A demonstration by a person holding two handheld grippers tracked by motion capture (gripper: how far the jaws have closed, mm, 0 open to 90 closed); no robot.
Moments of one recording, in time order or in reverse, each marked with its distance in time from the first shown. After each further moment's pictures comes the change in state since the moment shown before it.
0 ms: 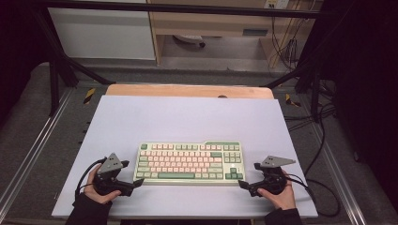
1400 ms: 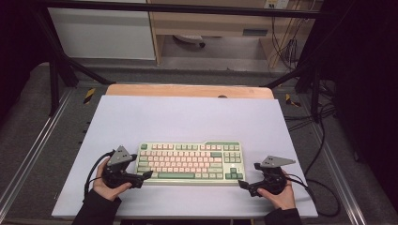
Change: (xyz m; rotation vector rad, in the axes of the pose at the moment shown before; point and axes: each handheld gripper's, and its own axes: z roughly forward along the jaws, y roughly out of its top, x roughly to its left) left arm -0.017 0.039 0.010 -0.015 0.026 -0.025; right arm 0.000 0.000 0.000 0.001 -0.002 0.001
